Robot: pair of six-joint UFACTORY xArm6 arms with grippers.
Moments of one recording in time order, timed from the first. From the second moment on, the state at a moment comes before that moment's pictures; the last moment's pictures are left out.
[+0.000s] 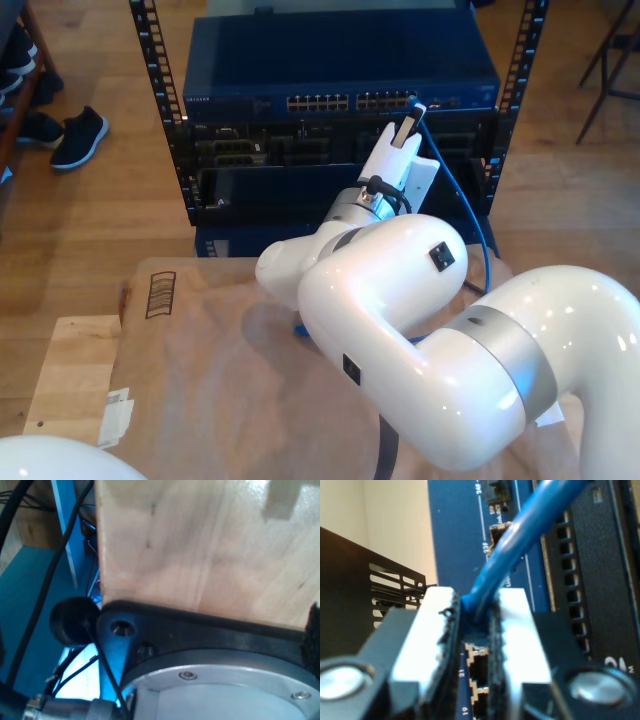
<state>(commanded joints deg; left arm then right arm) 97.7 -29.1 -6.2 8.5 61.6 -6.8 34.9 55.3 -96.6 65.4 -77.3 63.7</state>
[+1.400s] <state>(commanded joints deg) 97.7 -29.1 -6.2 8.5 61.6 -6.8 34.5 54.8 -96.6 65.0 -77.2 64.0</state>
